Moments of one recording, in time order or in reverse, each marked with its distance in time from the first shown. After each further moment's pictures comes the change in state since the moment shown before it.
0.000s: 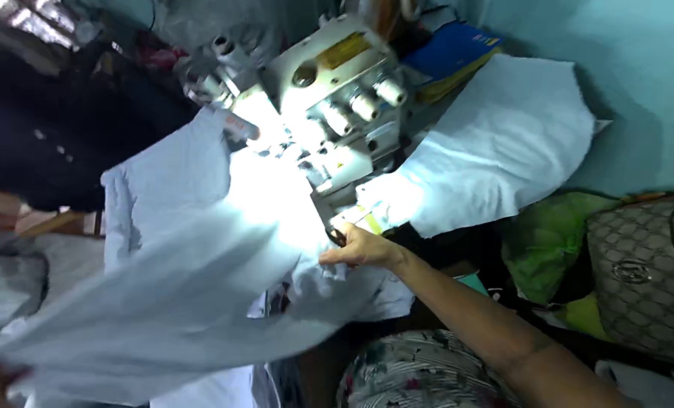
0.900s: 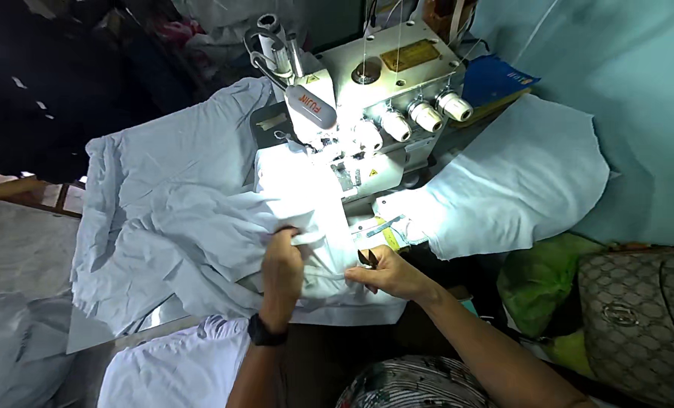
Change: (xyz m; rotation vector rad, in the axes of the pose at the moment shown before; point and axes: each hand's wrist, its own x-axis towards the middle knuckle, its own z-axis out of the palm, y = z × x) left_hand -0.145 0.116 0.239 -0.195 -0.382 0.710; right_hand -0.020 0.010 0.004 -0.159 0.133 -0.042
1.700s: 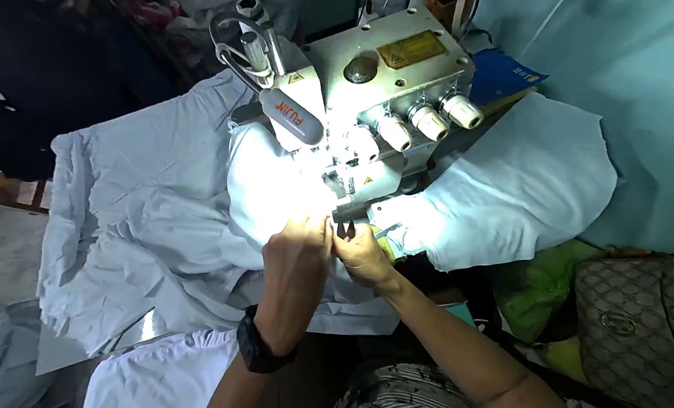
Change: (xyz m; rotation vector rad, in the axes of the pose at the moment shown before) left_hand 0.056 0.075 -0.024 0.152 -0.092 0.202; right_hand 0.059 -0.007 0.023 0.258 0.414 -0.133
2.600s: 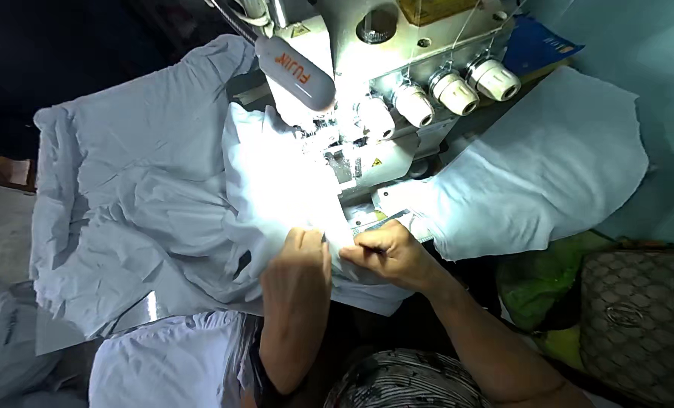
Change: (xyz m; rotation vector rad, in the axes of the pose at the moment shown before) left_hand -0.039 0.009 -0.002 0.029 -0.107 -0.158; right_hand -0.018 -0.027 -0.041 -0.582 -0.368 -0.435
